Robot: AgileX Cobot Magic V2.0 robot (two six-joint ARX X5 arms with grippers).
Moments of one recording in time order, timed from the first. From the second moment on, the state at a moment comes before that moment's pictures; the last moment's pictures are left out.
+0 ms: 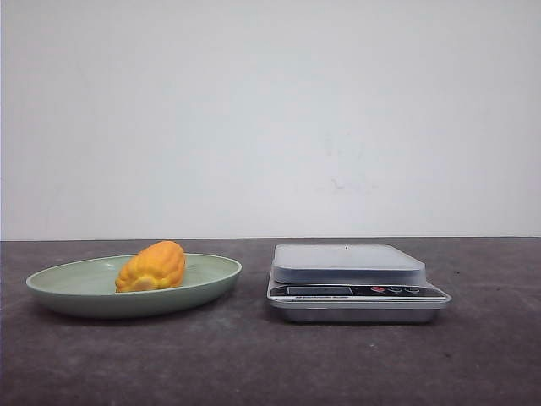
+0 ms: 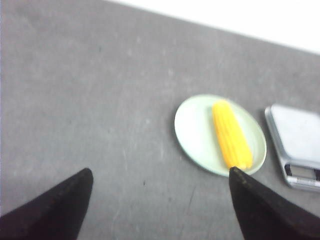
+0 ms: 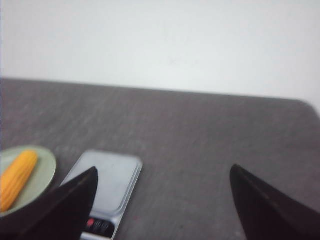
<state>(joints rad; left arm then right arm) -0.17 0.18 1.01 -1.24 -0.08 -0.28 0.51 0.35 0.95 -0.83 0.26 0.14</state>
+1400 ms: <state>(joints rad) -0.17 0.05 0.92 -1.19 -0.11 -0.28 0.51 0.35 0.83 -0.69 0.24 0.16</state>
